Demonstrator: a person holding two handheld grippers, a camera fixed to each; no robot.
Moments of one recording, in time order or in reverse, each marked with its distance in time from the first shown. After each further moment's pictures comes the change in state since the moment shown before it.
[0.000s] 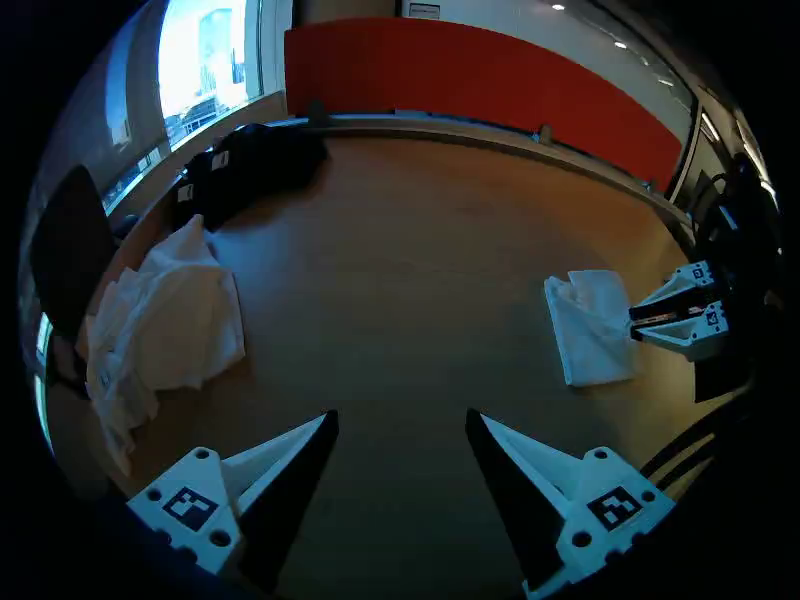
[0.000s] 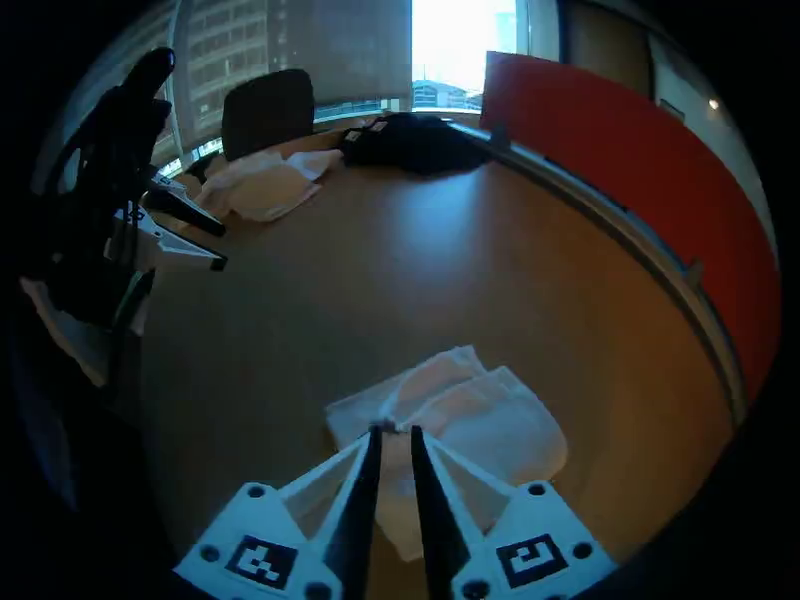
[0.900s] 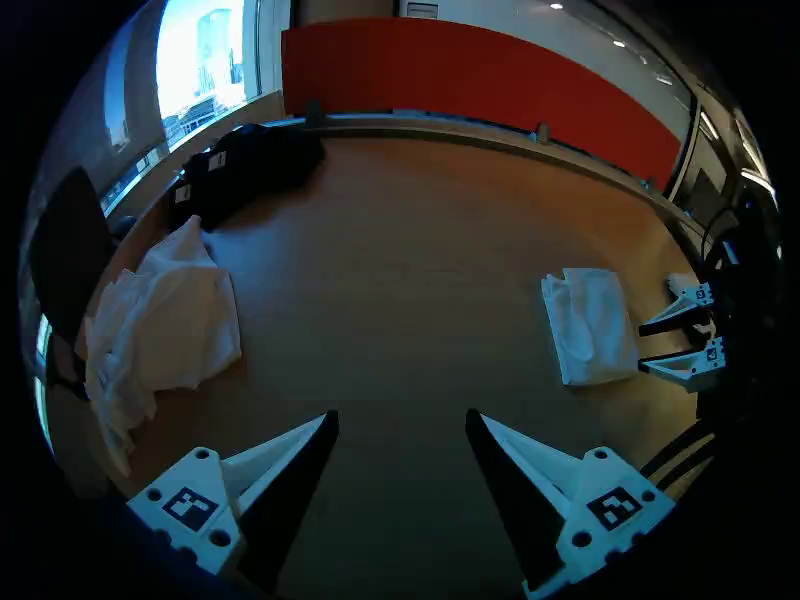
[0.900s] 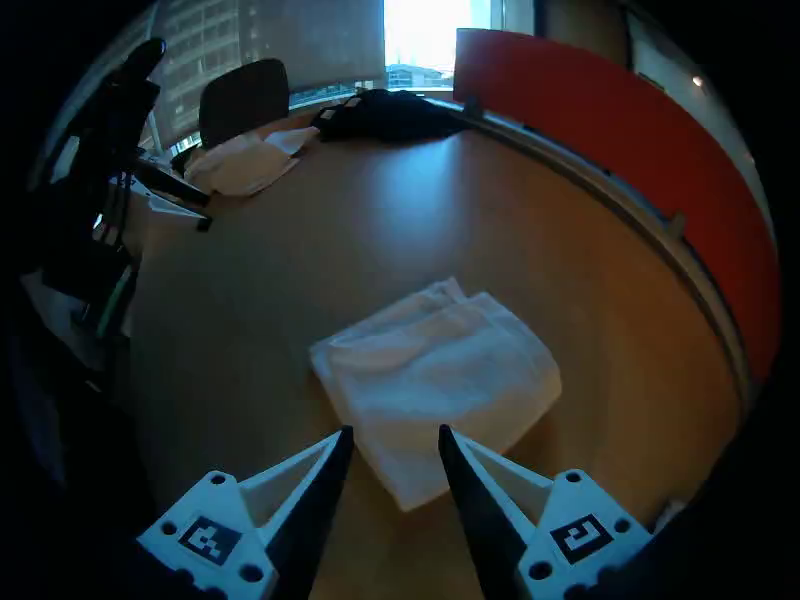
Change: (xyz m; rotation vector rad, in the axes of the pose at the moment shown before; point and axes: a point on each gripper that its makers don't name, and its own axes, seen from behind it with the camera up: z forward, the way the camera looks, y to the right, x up) left arm 0.000 0.004 0.000 -0.004 -0.002 0.005; right arm -0.057 0.002 -0.013 -0.051 -0.066 0.074
